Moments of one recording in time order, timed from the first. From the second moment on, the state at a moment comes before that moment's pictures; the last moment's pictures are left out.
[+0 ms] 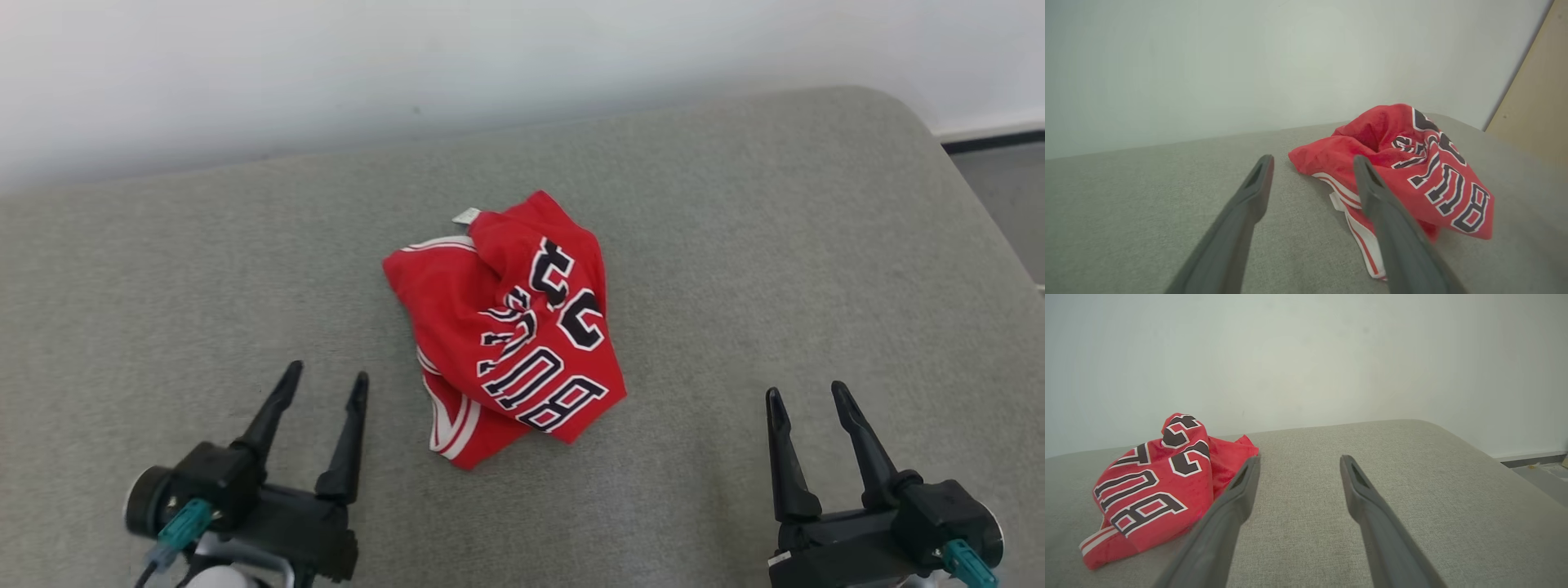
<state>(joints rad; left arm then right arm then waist) -0.21 0.17 -0.16 0.22 -0.23 -0.13 -0.26 -0.05 -0.05 0.04 0.12 0.12 0.13 -0.26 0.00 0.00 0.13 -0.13</state>
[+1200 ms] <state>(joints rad) -0.33 0.27 -0.09 0.31 -0.34 -0.13 -0.26 -0.06 -0.05 0.03 0.14 0.16 0.13 -0.26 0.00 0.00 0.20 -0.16</state>
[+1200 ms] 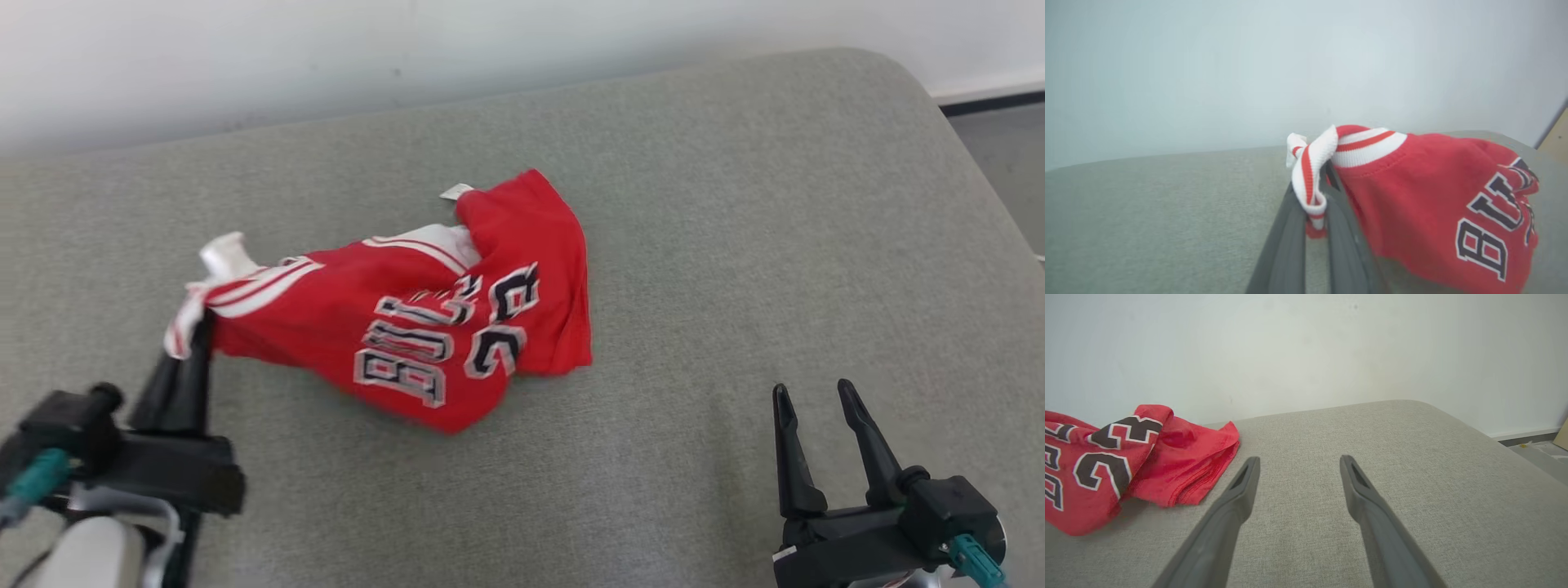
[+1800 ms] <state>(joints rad) -0.43 0.43 -0.05 -0.01 -0.30 -0.11 -0.12 -0.04 -0.05 0.03 0.17 0.17 0.13 -0.26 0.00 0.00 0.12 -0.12</state>
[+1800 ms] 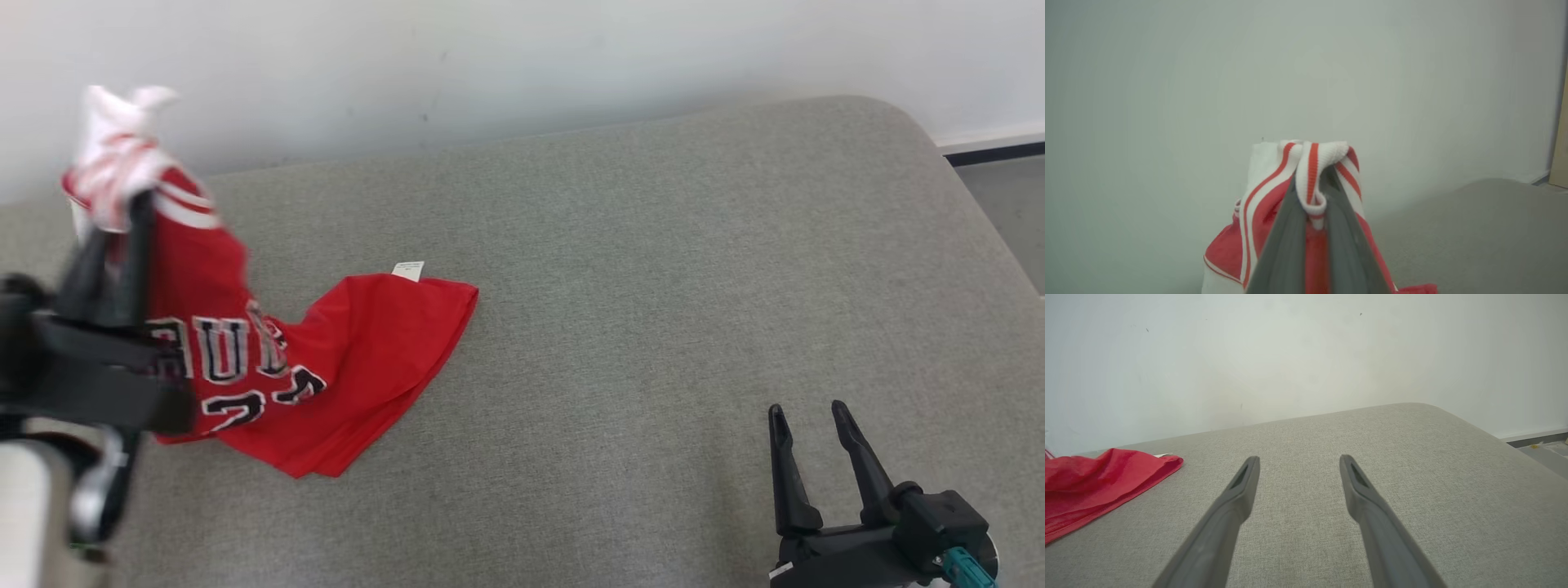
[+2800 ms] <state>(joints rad) -0.50 0.05 -0.77 0.52 -0.42 -0.13 -0.26 -0.10 -0.05 0.04 0.20 0.18 0.13 -0.26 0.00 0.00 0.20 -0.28</state>
